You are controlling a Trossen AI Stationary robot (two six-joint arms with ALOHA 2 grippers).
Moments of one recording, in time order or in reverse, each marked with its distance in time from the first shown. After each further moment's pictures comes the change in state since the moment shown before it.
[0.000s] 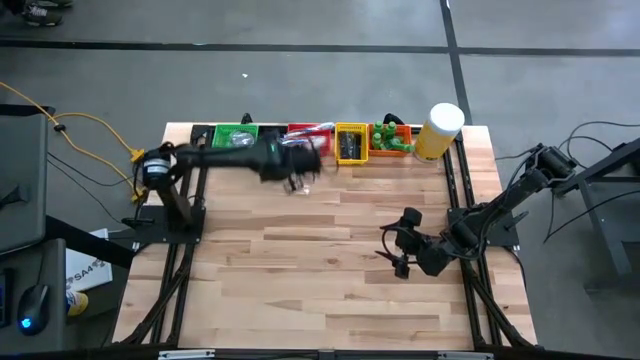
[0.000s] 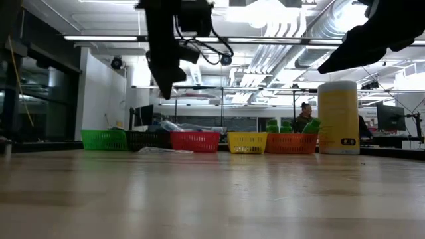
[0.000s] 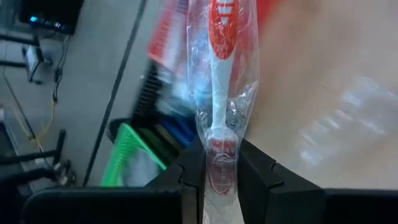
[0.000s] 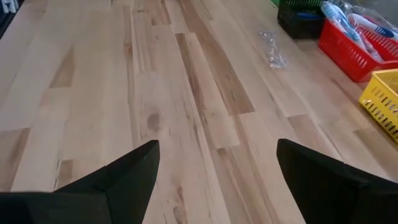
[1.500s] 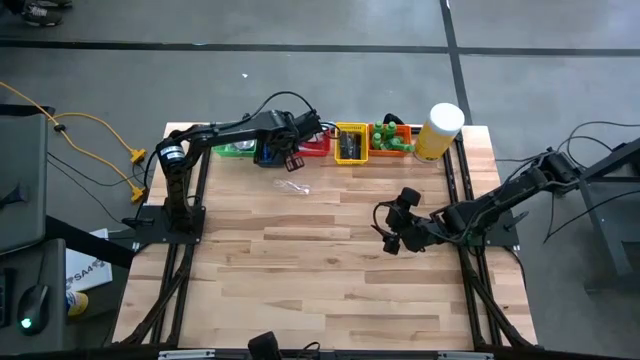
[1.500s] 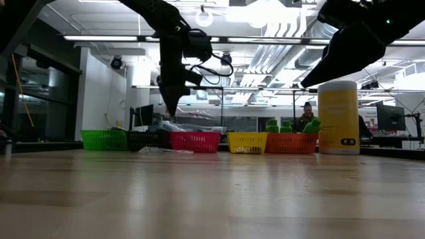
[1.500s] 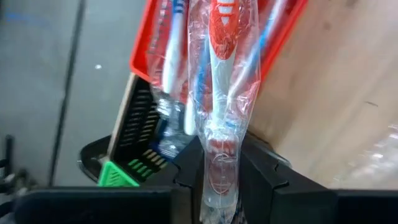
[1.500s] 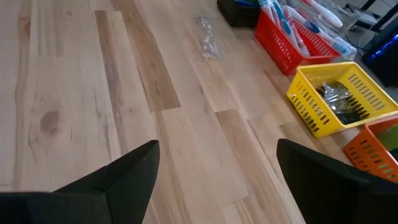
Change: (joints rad) left arm 0.281 0.134 0.122 0.073 0.248 0.308; right arm -0.229 0.000 0.000 -0.056 -0.003 -0.156
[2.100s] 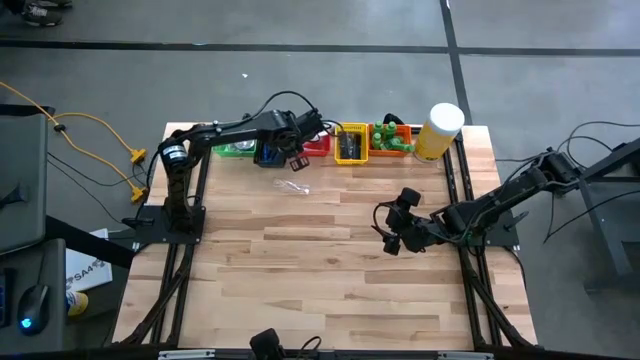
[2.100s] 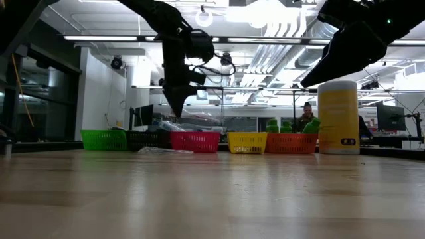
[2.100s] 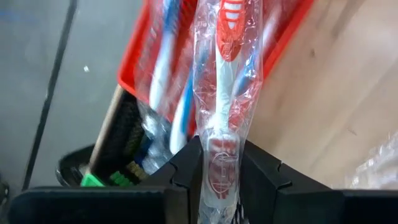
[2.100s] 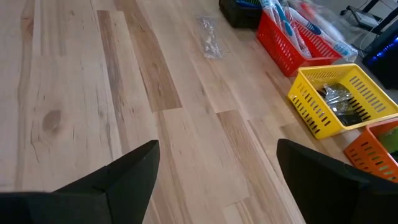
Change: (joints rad) left arm 0.003 0.015 0.012 0.049 0.044 -0.052; right arm 0.000 0.000 0.000 0.002 0.000 -0.008
